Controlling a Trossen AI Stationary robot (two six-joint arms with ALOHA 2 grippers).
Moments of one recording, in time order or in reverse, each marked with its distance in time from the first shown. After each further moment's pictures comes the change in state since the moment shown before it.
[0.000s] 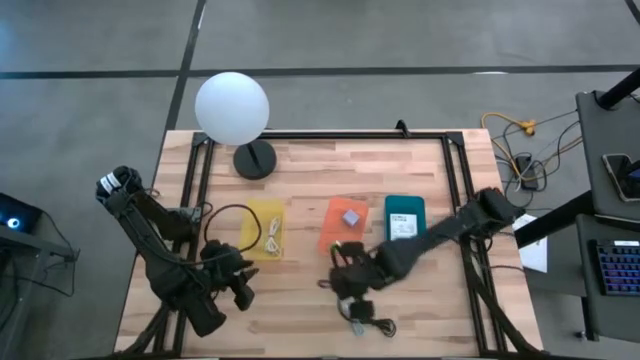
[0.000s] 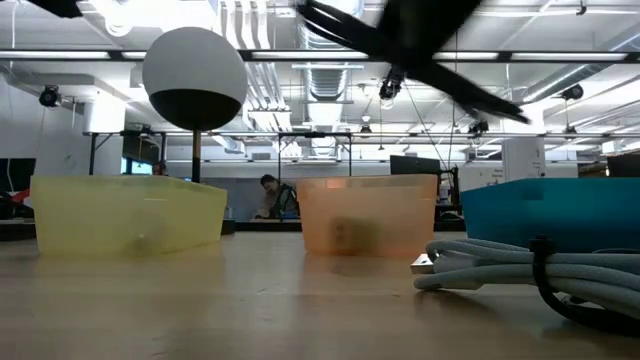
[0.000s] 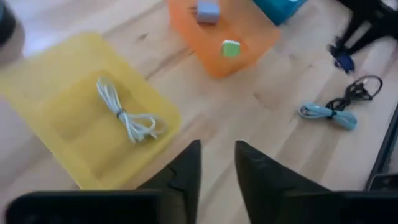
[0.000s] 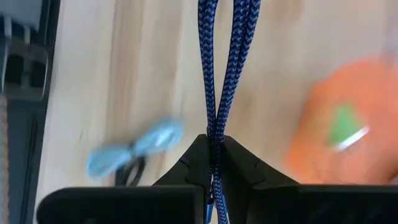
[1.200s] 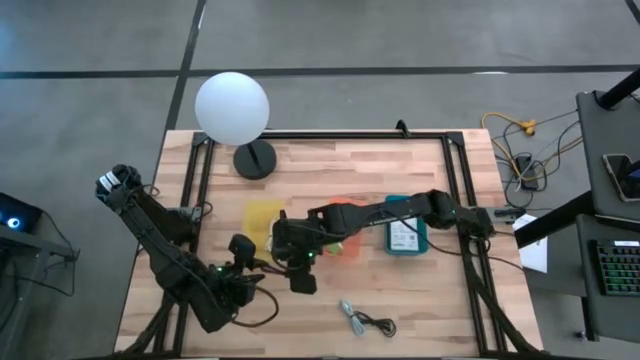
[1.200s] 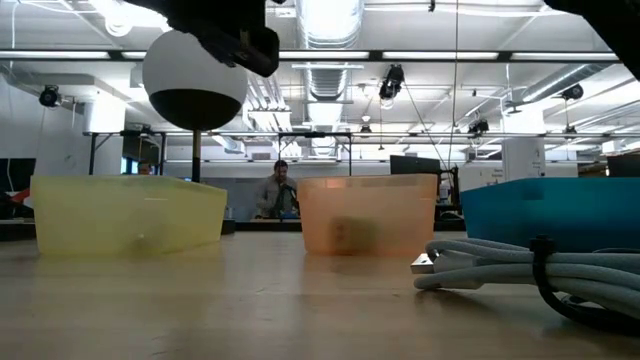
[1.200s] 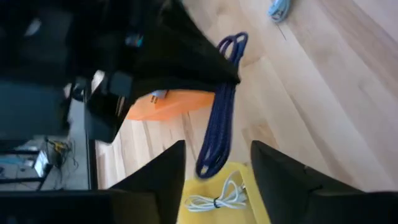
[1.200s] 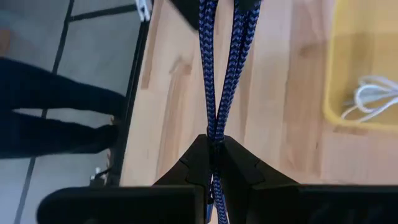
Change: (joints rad) left arm 0.064 -0.022 -0.003 0.184 0.005 1.491; right arm -0.279 0.395 0.683 -0.031 -0.428 -0.090
